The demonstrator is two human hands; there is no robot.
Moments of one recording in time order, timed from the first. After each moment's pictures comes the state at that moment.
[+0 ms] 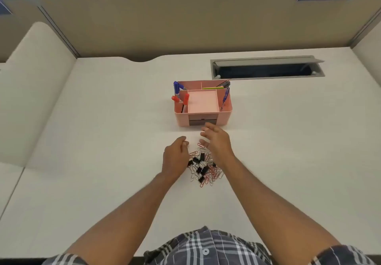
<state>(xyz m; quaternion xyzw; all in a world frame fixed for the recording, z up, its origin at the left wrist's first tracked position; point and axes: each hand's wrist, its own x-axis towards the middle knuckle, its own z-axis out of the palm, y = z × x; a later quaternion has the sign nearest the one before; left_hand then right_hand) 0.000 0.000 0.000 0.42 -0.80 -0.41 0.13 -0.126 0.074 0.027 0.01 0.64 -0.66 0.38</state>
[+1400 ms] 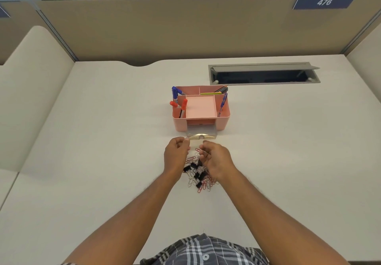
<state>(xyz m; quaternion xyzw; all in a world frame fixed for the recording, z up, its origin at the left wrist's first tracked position) -0.022 -0.003 0.006 0.50 -0.58 -0.61 0.19 -0.111 0.091 0.034 0.17 0.53 -0.69 0.46</state>
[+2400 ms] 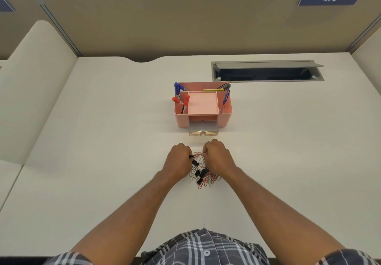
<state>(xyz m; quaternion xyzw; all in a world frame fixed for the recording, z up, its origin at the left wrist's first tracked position) -0.005 -0.002 -0.009 0.32 -0.92 -0.24 -0.02 -0.124 0.105 -0.012 -0.43 0.87 -0.15 0.20</state>
